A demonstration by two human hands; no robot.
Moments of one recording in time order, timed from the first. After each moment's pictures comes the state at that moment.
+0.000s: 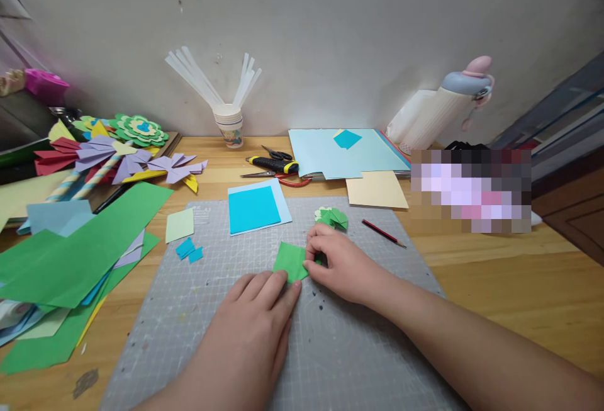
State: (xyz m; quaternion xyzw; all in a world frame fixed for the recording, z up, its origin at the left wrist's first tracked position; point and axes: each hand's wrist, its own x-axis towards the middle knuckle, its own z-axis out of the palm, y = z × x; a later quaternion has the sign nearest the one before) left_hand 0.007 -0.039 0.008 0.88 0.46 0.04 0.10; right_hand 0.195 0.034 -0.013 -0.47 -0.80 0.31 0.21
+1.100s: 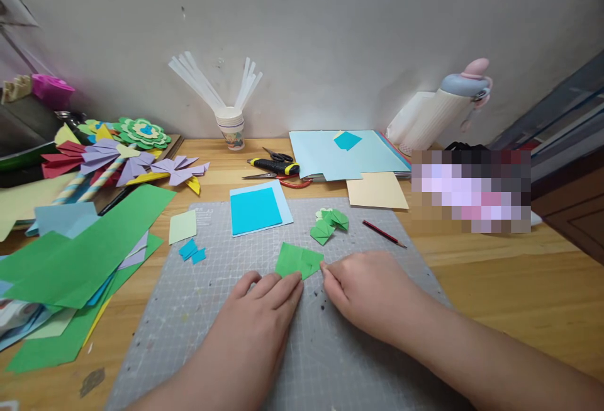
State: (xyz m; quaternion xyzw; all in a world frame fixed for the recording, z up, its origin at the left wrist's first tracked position) left_hand 0.004 -0.033 0.009 0.90 0.42 0.05 0.13; right_hand 0.191 0.002 0.035 -0.55 -0.82 0.09 -0.09
